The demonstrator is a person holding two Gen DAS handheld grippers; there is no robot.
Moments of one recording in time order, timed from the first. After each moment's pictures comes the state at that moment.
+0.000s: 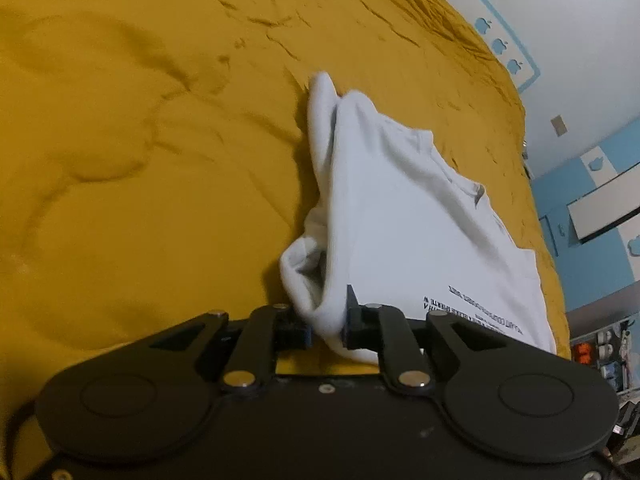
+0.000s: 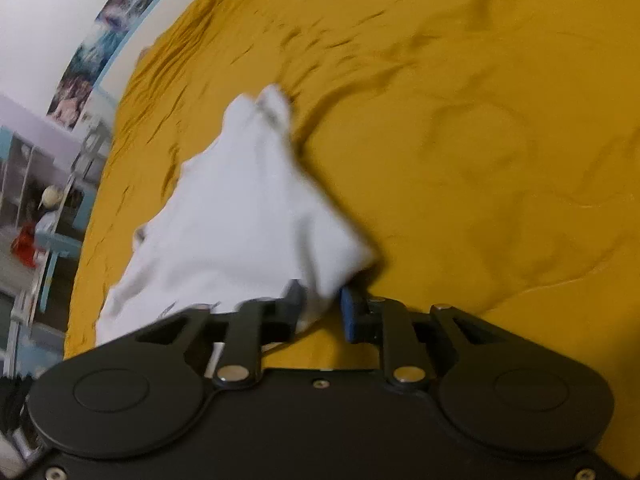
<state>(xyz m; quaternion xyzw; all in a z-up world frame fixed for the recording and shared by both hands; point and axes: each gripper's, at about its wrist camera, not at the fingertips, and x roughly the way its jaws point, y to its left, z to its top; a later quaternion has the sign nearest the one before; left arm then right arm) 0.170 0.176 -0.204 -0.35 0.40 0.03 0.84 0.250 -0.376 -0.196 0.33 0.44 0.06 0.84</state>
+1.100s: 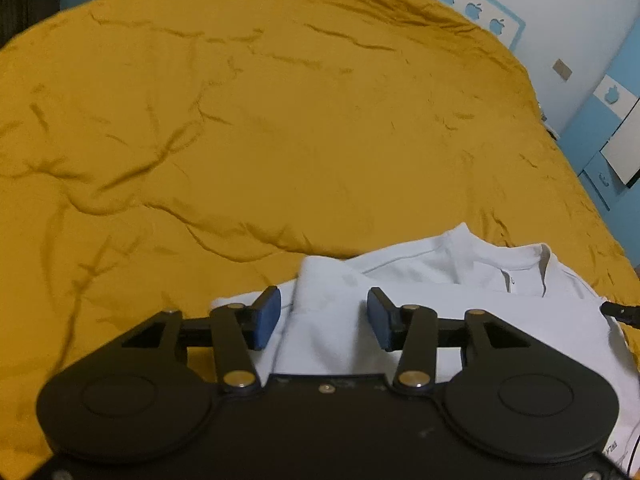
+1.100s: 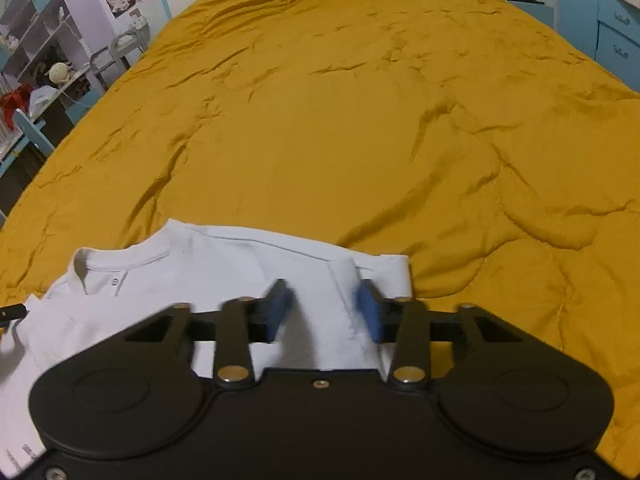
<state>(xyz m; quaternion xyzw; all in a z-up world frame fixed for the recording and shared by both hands) 0.419 0.179 -0.217 -0.19 0.40 0.03 0.90 0.487 -0.284 -0.183 0.07 0.42 0.14 0.89</state>
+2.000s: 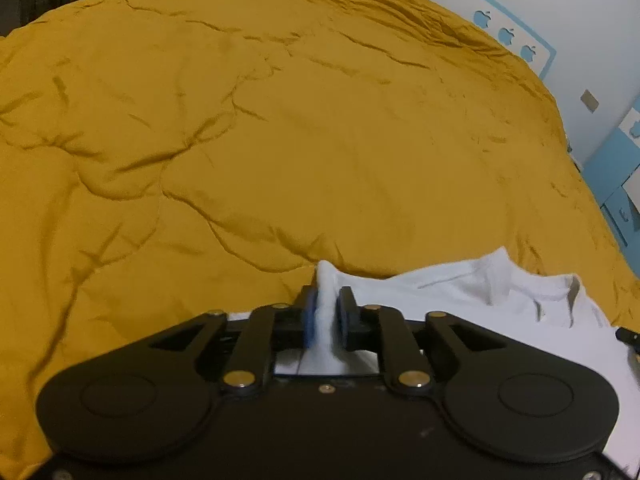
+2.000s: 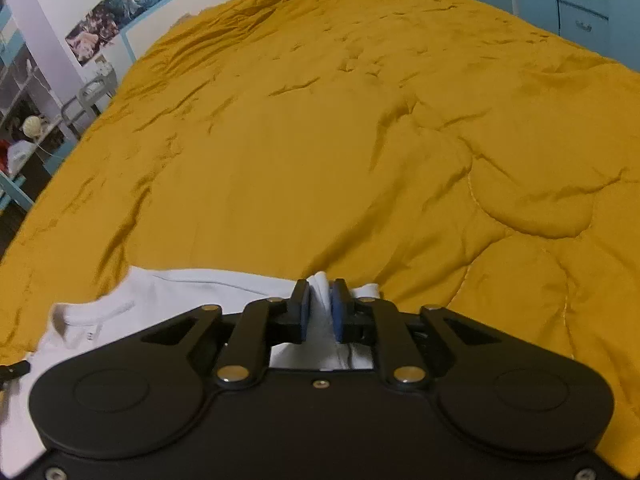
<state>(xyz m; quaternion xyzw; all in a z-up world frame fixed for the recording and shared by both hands) 0.428 0.178 -0.226 -0.22 0.38 0.08 0.90 0.502 -0.299 -0.200 0.14 0.40 0.10 0.90</state>
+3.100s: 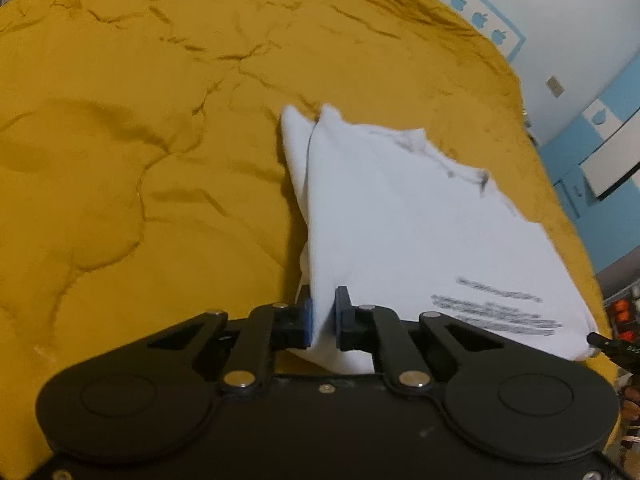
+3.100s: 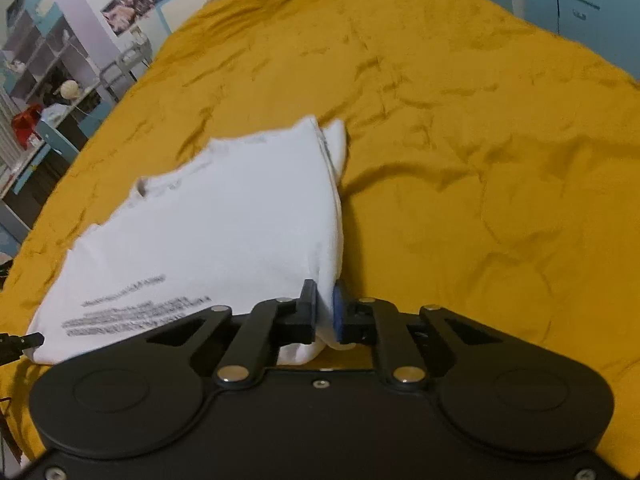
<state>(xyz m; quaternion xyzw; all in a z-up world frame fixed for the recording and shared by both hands) 0.213 0.159 -0.180 -0.27 0.41 0.02 0.87 0.292 -0.359 -0.152 0.13 0.42 0.14 0.89</state>
